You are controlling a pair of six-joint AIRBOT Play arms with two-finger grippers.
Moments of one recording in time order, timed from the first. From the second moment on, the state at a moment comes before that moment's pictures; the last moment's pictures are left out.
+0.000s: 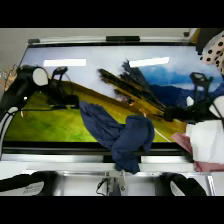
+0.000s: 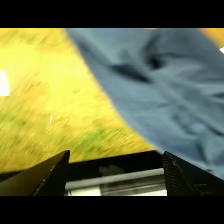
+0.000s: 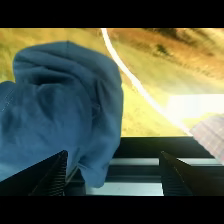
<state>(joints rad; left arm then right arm) -0.28 -1.38 1.34 1.40 -1.44 -1.74 0.09 -0.91 1.07 -1.47 1.43 1.72</state>
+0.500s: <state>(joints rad) -0.25 -1.45 0.98 1.10 -1.08 -1.72 0.09 -1.14 1.06 -1.40 1.41 1.69</state>
